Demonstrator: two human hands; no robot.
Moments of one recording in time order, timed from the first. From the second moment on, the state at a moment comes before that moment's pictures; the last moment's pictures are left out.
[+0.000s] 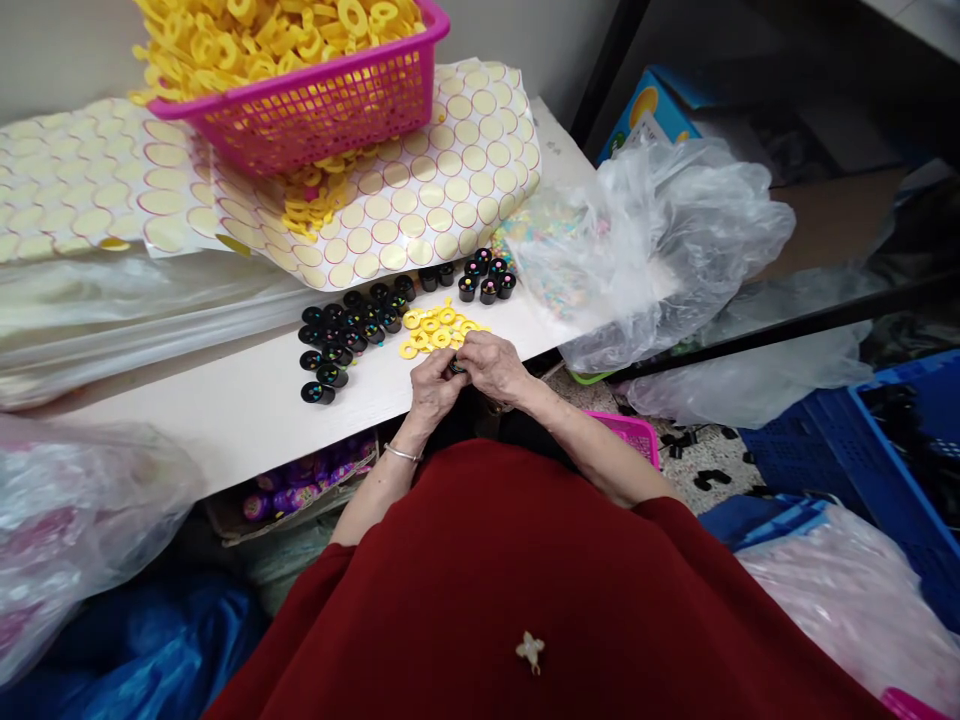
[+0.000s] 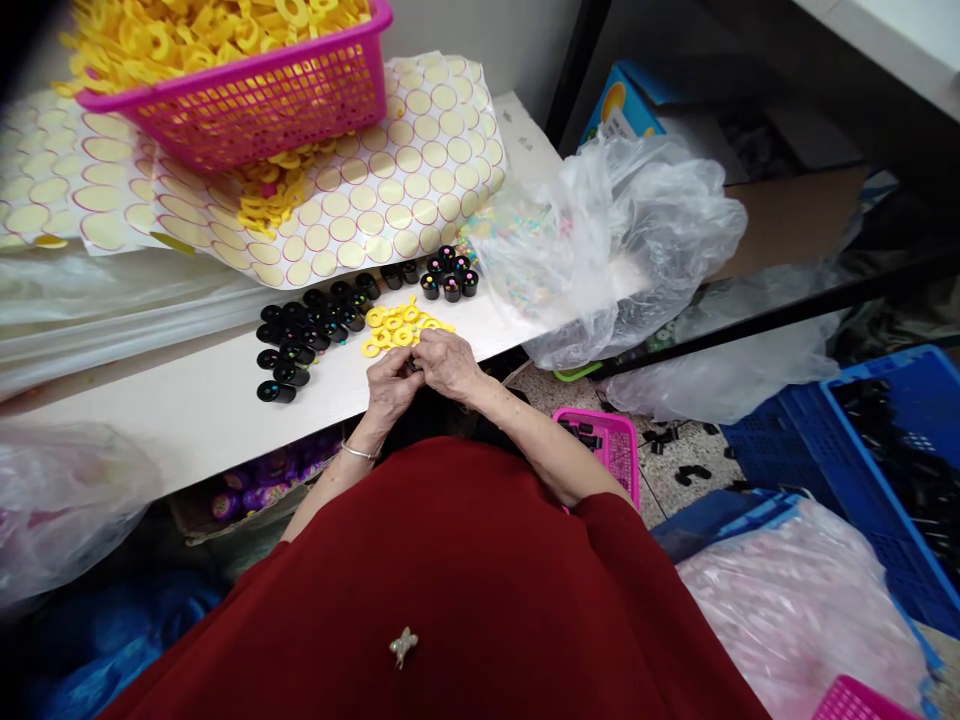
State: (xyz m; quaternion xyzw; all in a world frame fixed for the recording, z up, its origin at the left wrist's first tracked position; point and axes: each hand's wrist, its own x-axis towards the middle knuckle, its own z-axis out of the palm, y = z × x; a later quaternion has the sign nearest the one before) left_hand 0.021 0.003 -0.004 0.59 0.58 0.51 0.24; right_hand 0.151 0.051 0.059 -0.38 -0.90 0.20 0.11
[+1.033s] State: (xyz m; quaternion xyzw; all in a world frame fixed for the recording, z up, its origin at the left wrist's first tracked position) left_hand 0.024 0.007 -0.002 0.61 0.57 0.54 0.12; right_hand 0.171 0.055 0.036 -0.37 -0.76 0.38 0.36
